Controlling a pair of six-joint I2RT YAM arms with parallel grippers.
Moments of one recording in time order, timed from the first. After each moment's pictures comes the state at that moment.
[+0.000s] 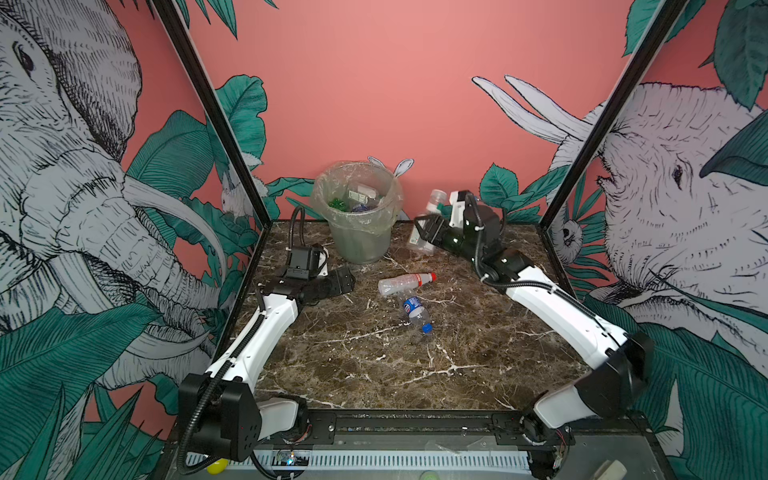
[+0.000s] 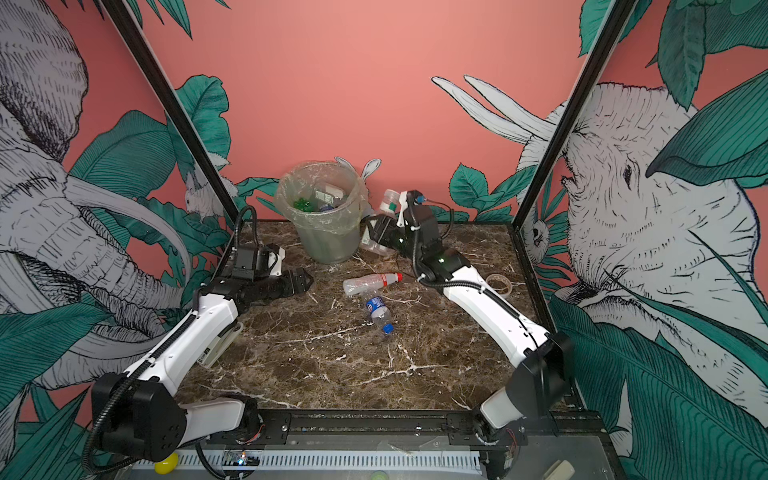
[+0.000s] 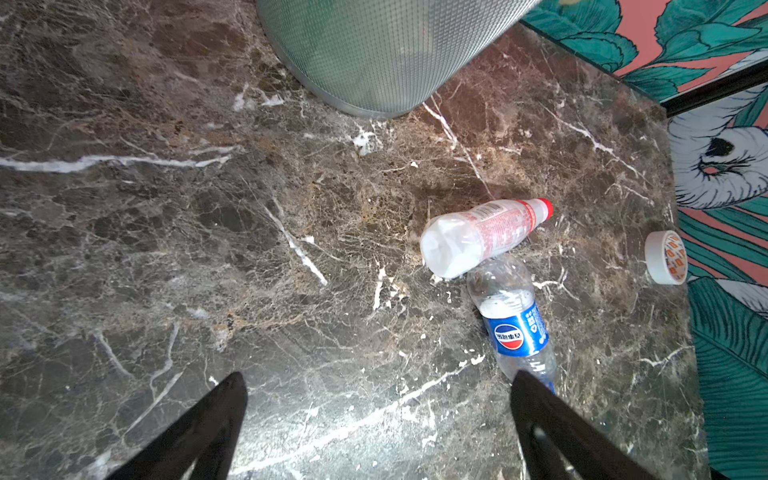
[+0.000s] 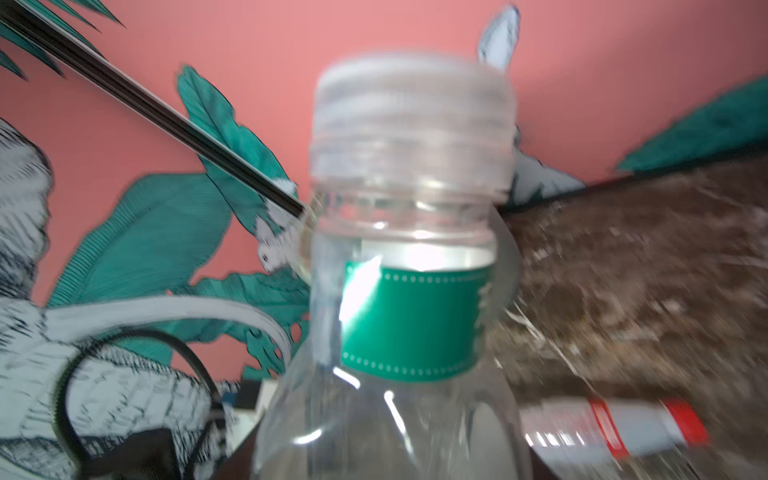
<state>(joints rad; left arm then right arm) -0.21 1.24 0.99 -0.60 0.25 -0.42 0.62 1.60 1.58 -0.18 -0.09 0.76</state>
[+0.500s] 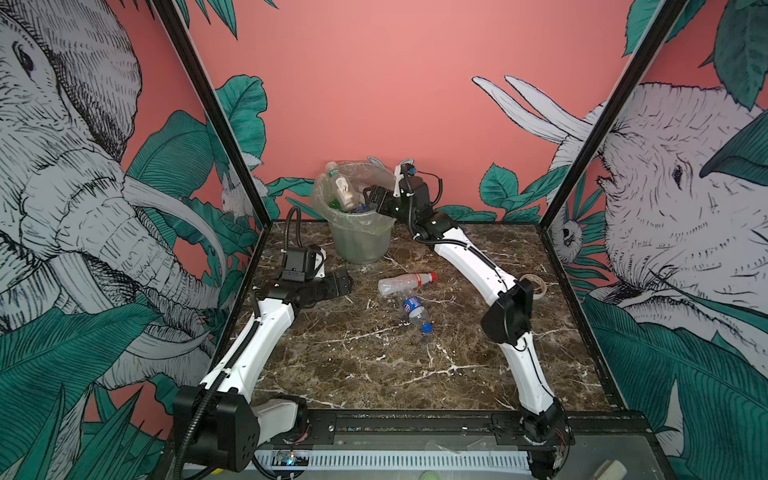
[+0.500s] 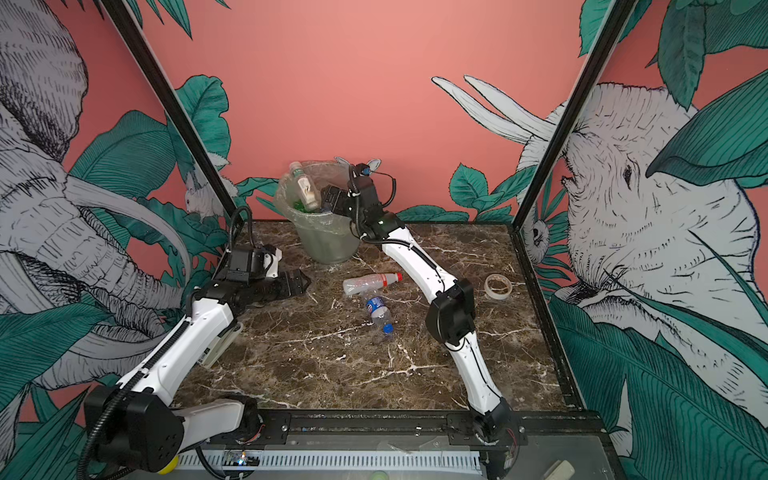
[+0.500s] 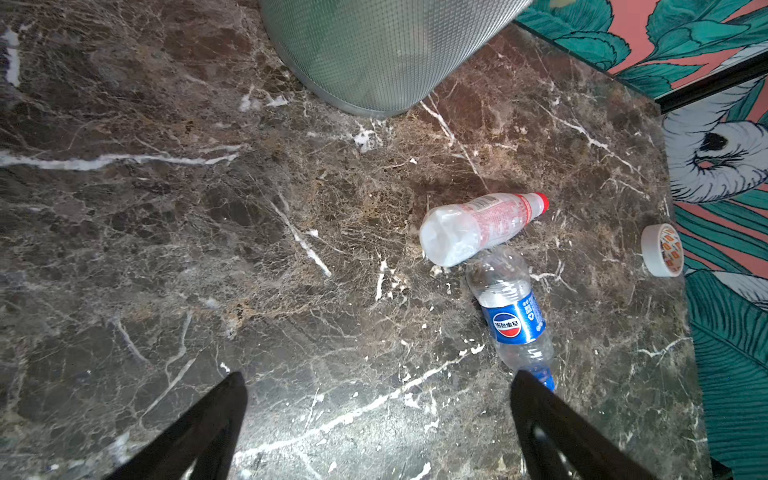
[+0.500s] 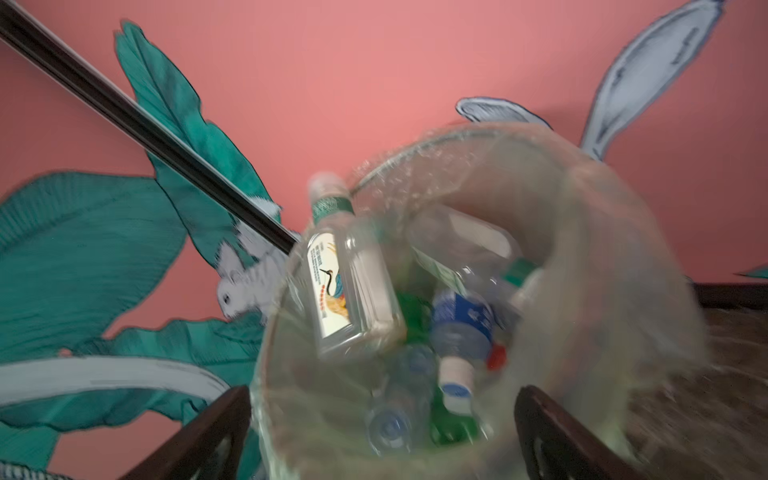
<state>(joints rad) -0.19 1.21 0.99 -0.64 0.25 -0.39 0.68 2.19 2.29 -0.32 0.05 0.60</state>
